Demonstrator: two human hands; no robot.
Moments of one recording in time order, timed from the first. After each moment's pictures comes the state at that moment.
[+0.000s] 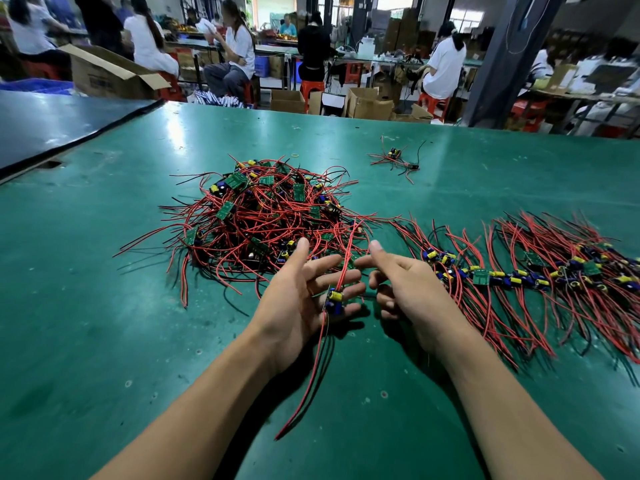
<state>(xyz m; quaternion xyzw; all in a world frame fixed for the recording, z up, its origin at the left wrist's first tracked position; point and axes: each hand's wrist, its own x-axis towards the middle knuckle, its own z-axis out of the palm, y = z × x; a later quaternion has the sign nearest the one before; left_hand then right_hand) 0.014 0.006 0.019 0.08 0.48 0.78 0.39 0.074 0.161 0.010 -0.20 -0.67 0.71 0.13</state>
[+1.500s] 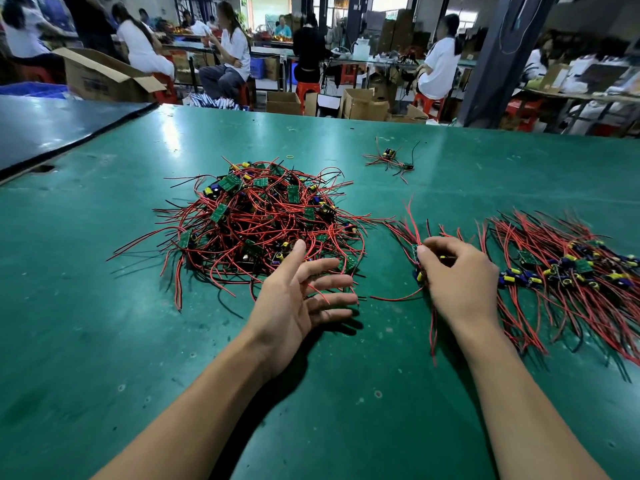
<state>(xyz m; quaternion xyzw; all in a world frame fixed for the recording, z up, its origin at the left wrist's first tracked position) 0.012 0.004 0.012 0.10 0.49 0.78 0.37 0.094 0.204 0.018 -0.33 -0.81 0.33 0.37</state>
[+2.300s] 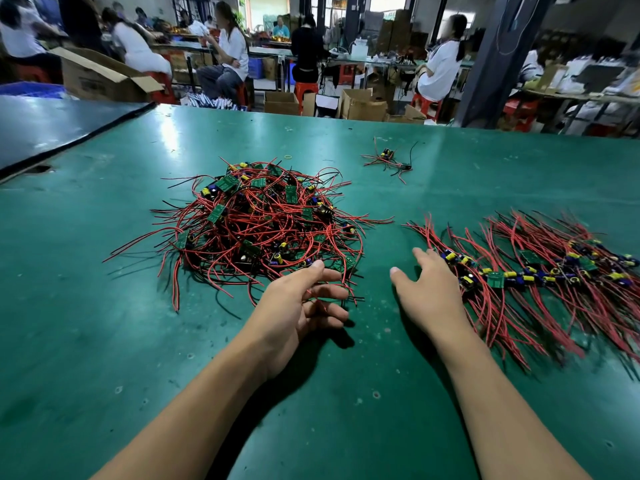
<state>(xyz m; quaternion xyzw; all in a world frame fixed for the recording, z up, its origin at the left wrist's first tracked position) 0.015 0.006 0.011 0.10 0.54 0.76 0.34 0.079 0.197 -0.004 -0.34 -0.87 0.30 0.20</state>
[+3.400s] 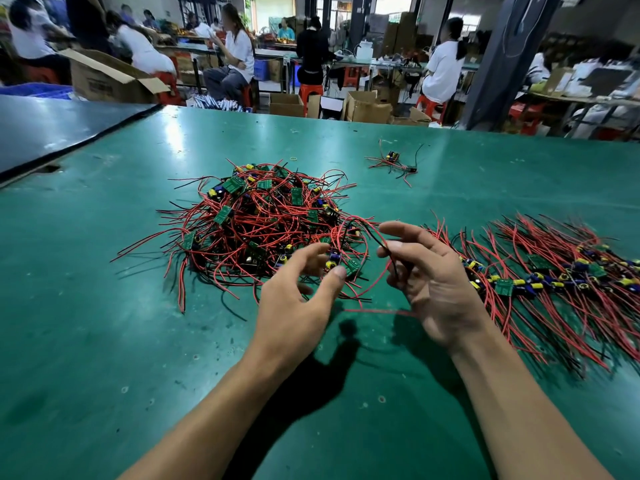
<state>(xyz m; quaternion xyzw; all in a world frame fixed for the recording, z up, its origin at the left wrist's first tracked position) 0.021 0.002 0.008 0.26 0.74 0.62 -0.01 0.088 0.161 0.041 -0.08 -0.58 0.78 0.23</state>
